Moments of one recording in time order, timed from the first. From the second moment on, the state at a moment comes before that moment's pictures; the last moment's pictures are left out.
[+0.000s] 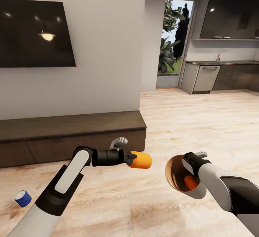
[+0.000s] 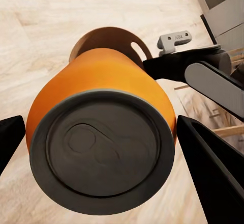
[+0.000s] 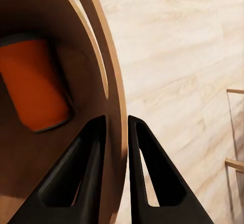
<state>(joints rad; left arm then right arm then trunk) -0.61 0.06 -0.40 -1.51 1.26 1.05 0.27 -1.07 -0.10 -0.03 0.00 0.19 0.60 -0.47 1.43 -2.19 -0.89</state>
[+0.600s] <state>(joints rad) -0.62 0.04 -0.41 -1.53 1.26 1.05 0.27 -1.07 -0.02 -0.03 0.00 0.20 0.60 -0.47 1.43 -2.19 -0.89</state>
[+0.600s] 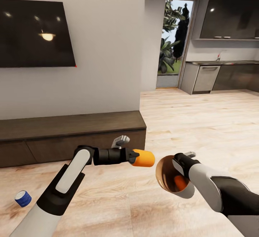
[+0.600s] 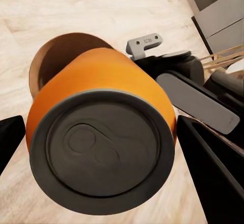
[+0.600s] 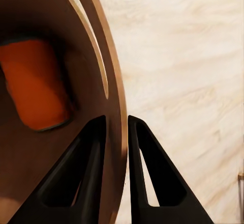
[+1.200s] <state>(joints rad) -0.62 -0.02 -0.47 -1.51 1.25 1.05 0.31 -1.07 0.03 -0.03 -0.01 0.20 0.60 -0.48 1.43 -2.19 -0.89</state>
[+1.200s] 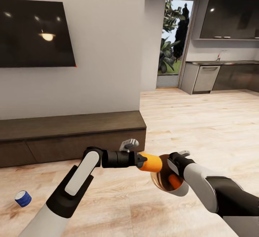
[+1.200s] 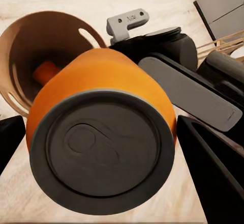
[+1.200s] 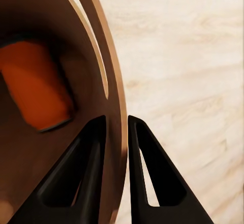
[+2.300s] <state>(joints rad) -0.62 -0.09 -0.56 -1.32 1.10 0.95 0.32 -1.07 0.10 -0.03 -0.01 0.20 0.61 -0.48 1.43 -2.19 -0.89</state>
